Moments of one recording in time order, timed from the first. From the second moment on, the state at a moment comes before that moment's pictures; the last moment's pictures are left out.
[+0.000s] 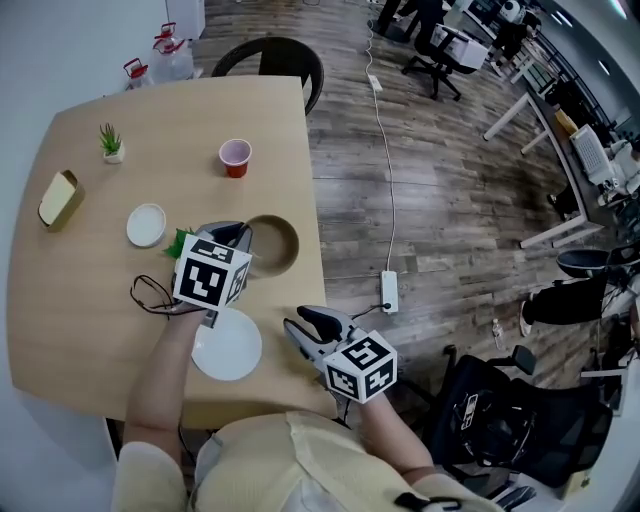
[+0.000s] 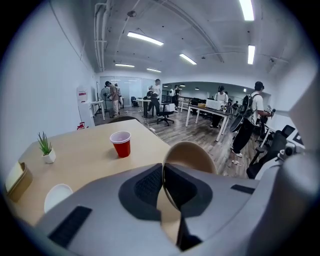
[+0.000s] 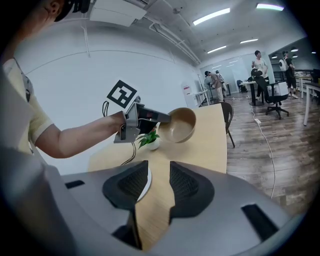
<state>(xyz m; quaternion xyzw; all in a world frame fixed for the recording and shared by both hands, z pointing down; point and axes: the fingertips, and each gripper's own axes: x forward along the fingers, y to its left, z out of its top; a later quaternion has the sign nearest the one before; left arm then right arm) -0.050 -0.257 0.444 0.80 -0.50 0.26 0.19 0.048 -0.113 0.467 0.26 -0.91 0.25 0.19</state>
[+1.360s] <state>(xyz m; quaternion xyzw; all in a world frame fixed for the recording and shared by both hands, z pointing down) -0.076 -0.374 0.512 0.72 -0.56 0.20 0.35 0.050 -0.137 0.510 0.22 -0.91 0.29 0.21</state>
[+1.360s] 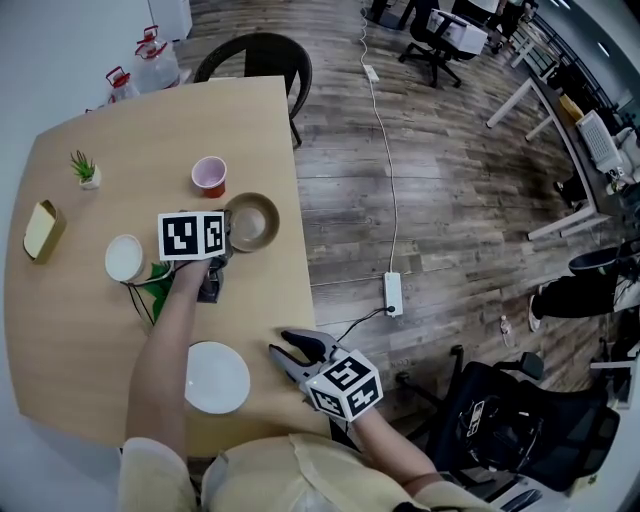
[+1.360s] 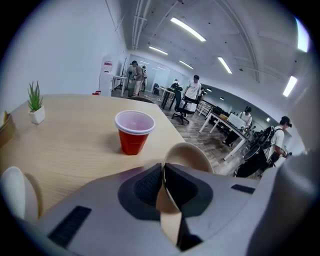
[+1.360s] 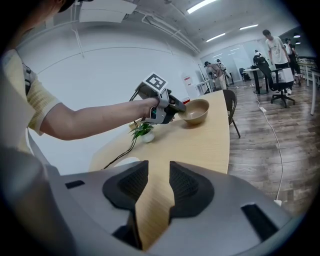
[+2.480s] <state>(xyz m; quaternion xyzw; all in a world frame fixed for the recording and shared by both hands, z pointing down) -0.074 -0.360 0.446 0.78 -0.59 0.17 0.13 0.040 -0.120 0.501 0.22 -0.91 0.28 0.21</state>
